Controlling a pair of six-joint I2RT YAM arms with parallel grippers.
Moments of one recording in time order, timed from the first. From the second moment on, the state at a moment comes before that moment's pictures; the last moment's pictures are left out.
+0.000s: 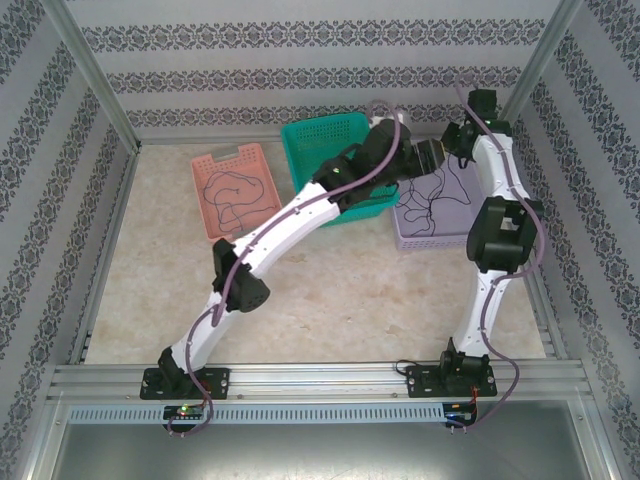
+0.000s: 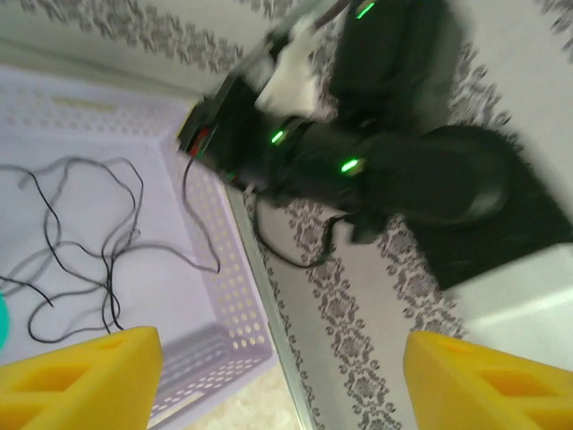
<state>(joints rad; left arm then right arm) -0.85 2.33 2.62 -0.64 -0.05 -0.88 -0.13 2.21 2.09 -0.79 -0.07 0.35</state>
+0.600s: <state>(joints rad) -0.71 1.71 1.87 -0.75 -0.12 -0.73 -0.10 2.16 2.11 -0.96 -0.03 0.51</state>
